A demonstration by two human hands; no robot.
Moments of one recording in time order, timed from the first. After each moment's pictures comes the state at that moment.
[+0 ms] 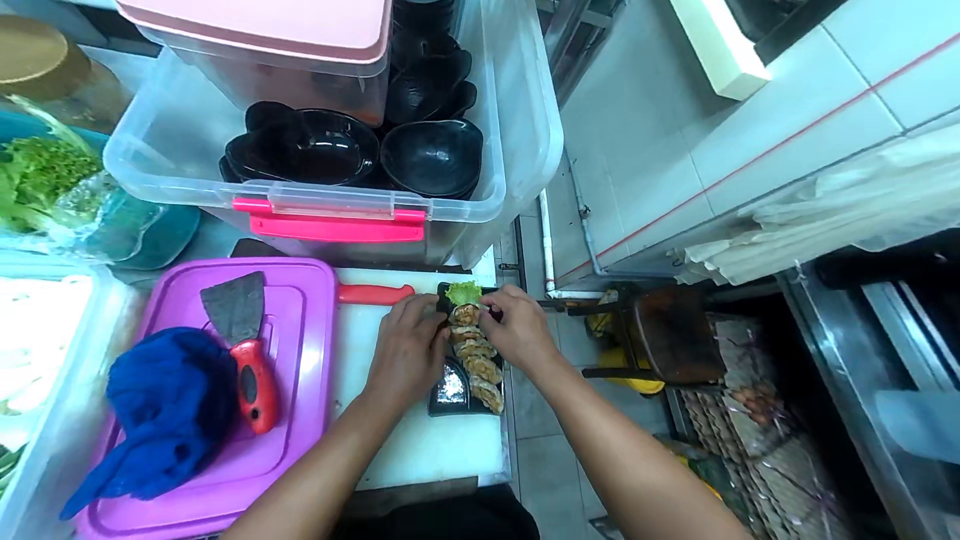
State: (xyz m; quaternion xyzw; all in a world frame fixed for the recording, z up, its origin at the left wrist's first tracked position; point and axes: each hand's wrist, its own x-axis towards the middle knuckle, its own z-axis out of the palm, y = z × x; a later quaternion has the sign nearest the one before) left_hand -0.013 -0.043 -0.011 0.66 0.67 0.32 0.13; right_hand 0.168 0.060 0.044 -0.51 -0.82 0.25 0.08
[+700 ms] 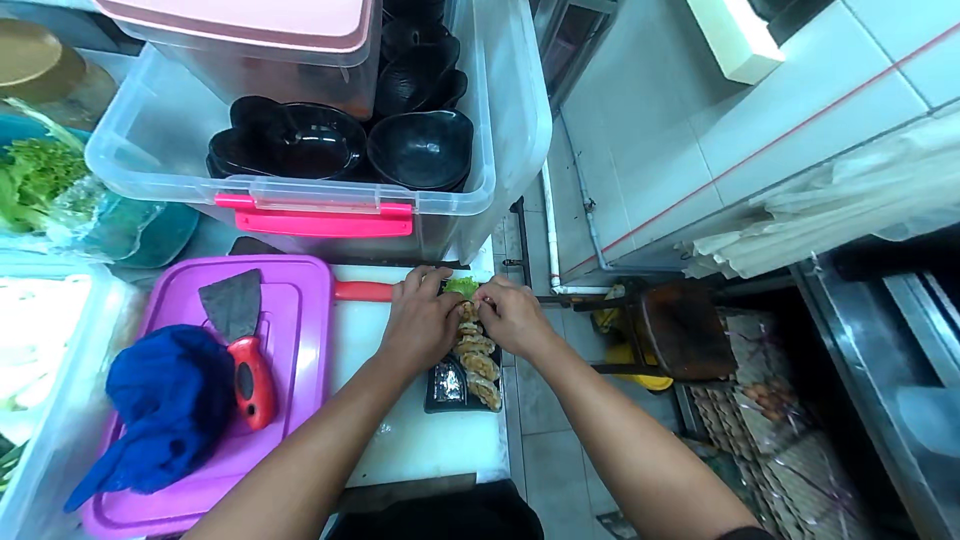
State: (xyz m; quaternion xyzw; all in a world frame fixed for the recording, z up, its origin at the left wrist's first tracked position) left_hand -0.008 -0.001 0.008 0.70 0.66 0.23 0.13; right_hand 0.172 0.078 0.037 -0.43 -0.86 0.27 0.05
